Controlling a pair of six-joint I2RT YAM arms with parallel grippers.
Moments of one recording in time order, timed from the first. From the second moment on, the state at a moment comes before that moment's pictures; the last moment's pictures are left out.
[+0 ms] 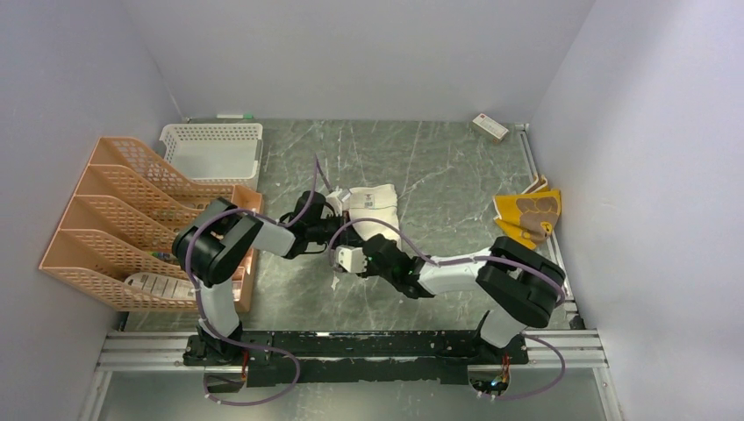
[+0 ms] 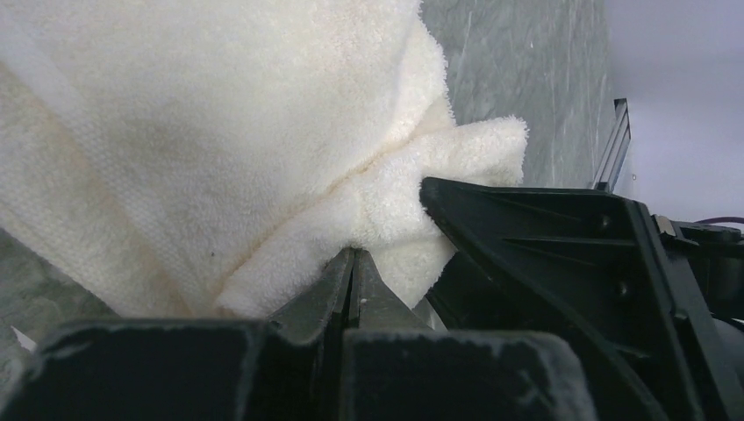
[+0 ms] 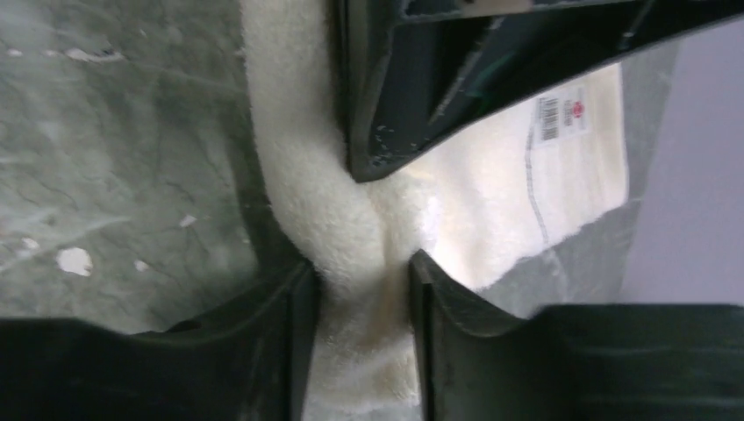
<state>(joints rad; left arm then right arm) -0.60 1.87 0.70 0.58 0.57 -0.61 1.01 1.58 0.57 0.29 0.32 -0.80</state>
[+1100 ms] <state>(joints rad) -0.39 1.28 0.73 0.15 0.45 -0.44 0.53 2.03 1.37 -0.61 -0.87 -0.44</state>
